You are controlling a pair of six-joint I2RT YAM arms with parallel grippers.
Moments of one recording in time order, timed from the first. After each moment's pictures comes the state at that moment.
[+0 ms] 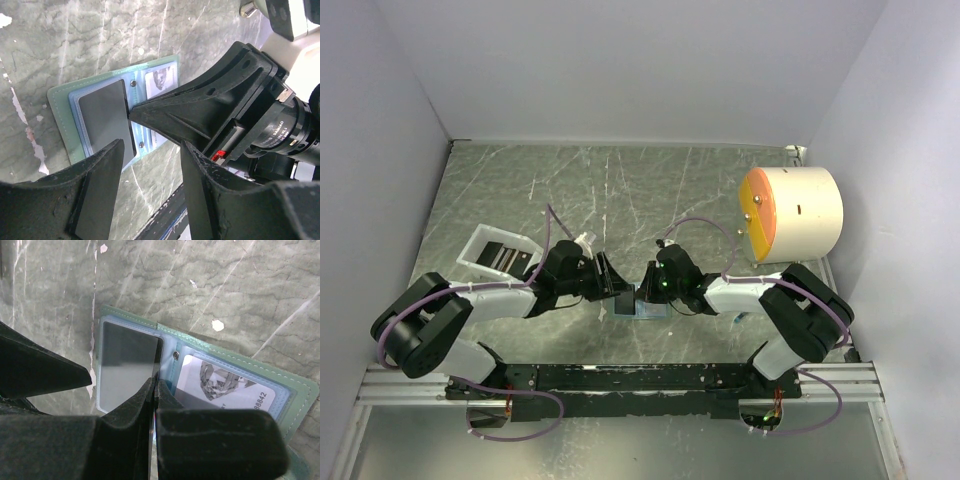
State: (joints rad) left arm -0.72 1.43 0.48 0.38 0.30 -0.98; right arm 0.77 1.55 0.55 0.25 -0.12 0.77
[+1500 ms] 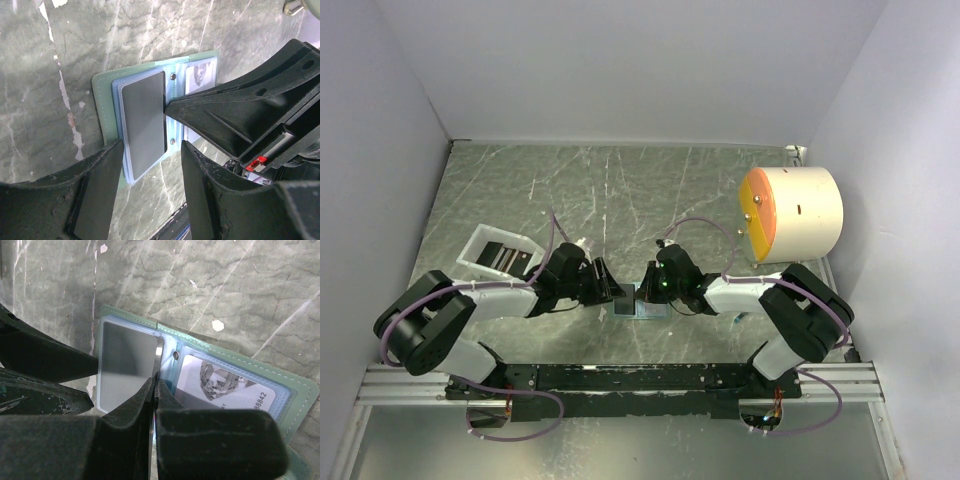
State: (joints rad) left arm -0.72 1.45 0.48 0.28 0.25 -0.95; right arm 0.77 1.55 0.55 0.25 -0.12 0.77
